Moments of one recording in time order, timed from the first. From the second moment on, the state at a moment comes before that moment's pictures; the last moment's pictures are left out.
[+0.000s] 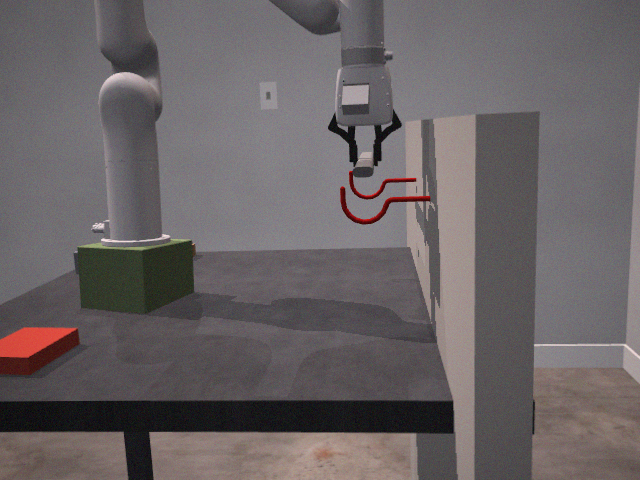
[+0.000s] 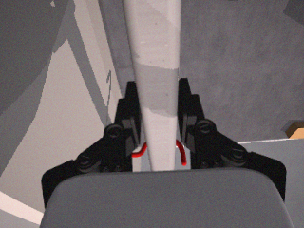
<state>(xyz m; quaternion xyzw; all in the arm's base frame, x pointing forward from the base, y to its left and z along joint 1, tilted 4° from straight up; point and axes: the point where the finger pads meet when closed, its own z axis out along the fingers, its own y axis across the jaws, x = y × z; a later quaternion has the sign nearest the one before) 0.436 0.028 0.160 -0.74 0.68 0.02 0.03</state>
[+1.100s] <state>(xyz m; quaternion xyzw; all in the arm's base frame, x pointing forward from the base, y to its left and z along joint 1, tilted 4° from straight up) 0.436 0.031 0.112 -0.74 0.68 0.02 0.03</state>
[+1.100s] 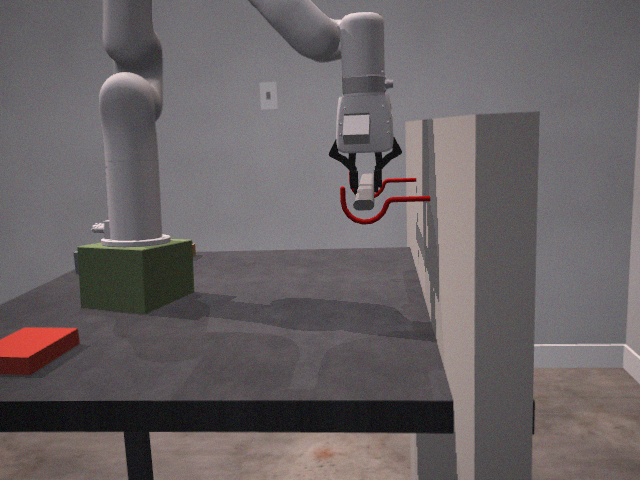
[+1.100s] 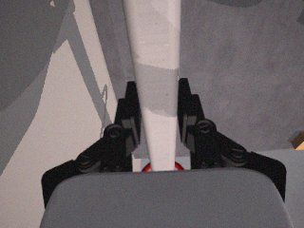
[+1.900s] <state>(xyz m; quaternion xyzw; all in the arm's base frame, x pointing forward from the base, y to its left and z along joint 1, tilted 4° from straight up) 0.437 0.031 0.109 -0.74 0.68 0.02 0.03</state>
